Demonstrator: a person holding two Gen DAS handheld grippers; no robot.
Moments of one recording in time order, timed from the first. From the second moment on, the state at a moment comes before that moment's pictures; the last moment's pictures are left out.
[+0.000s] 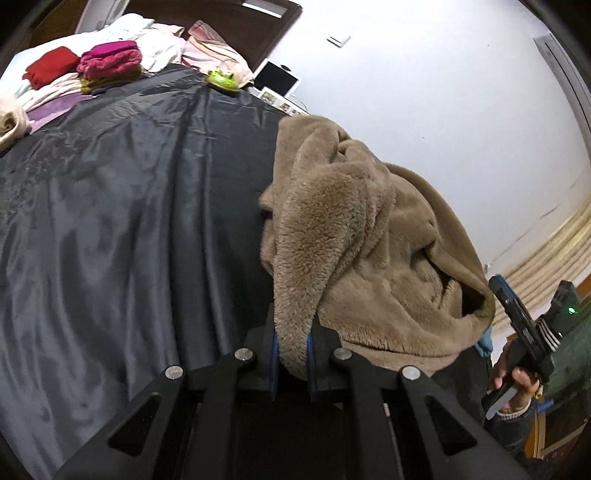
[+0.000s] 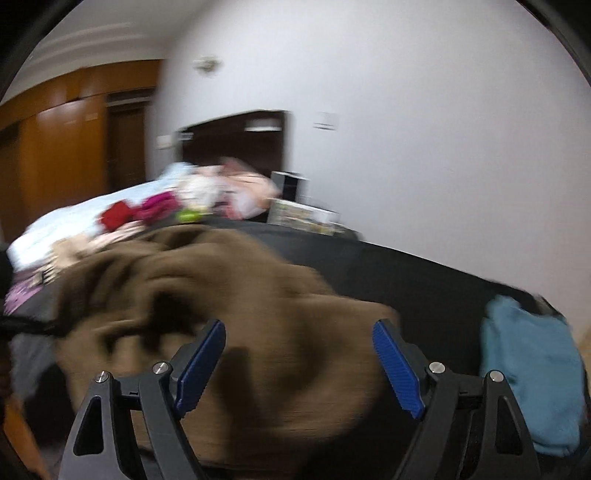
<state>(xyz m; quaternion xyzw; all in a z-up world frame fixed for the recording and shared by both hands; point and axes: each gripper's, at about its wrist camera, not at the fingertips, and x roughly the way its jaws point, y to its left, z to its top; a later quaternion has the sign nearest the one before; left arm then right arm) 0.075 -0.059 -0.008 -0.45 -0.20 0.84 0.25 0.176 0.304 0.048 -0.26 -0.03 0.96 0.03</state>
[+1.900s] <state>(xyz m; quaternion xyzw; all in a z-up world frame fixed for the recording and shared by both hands) 0.108 0.226 -0.015 -0.49 -0.36 0.76 0.25 0.246 0.470 0.032 -0.18 0.10 0.98 0.05</state>
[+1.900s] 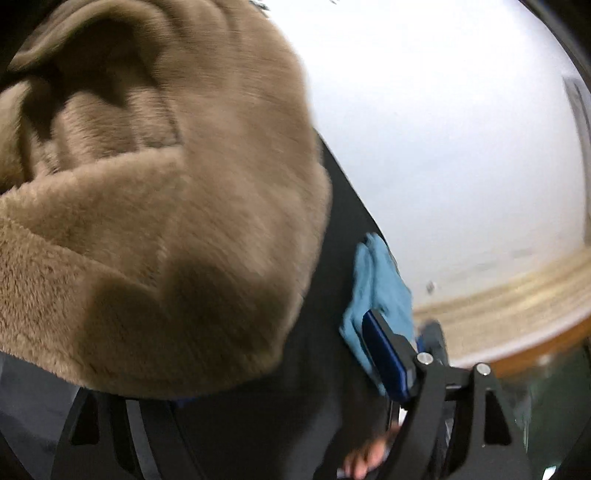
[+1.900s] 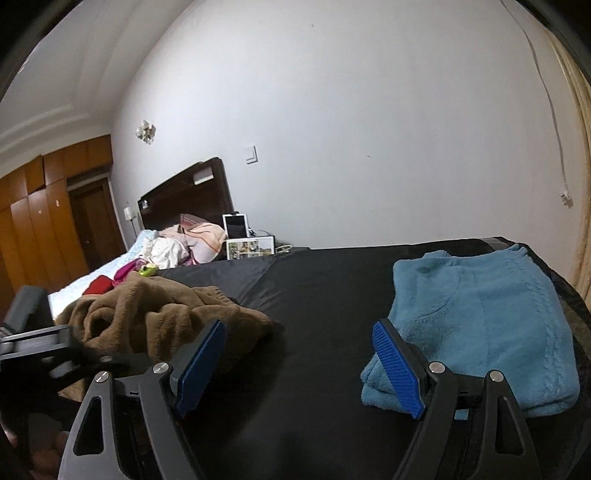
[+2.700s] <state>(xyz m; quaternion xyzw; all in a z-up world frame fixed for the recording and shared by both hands) 0.112 0.164 0.006 -0.46 -0.29 0.80 0.26 0.250 0.444 0.020 -0.18 0.02 0.98 0.08</state>
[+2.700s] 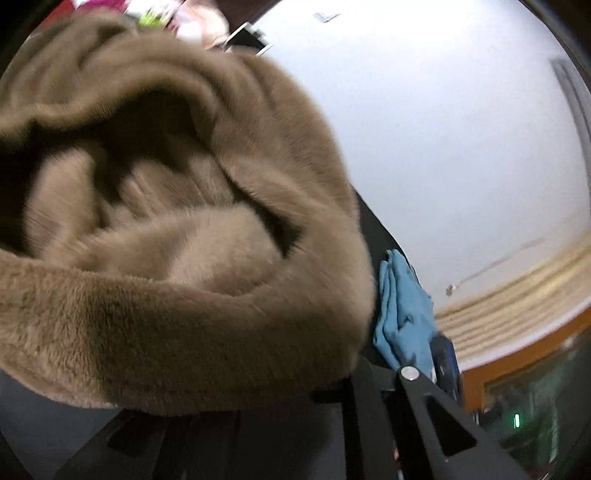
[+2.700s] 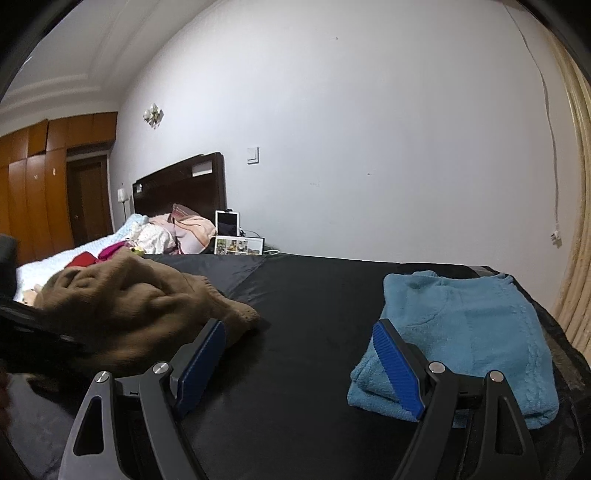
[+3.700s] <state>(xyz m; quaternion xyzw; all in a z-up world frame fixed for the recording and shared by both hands) 0.213 0.029 0.007 -0.38 -0.19 0.81 0.39 0.032 0.262 0.074 -0.37 0.08 0.92 -0.11</state>
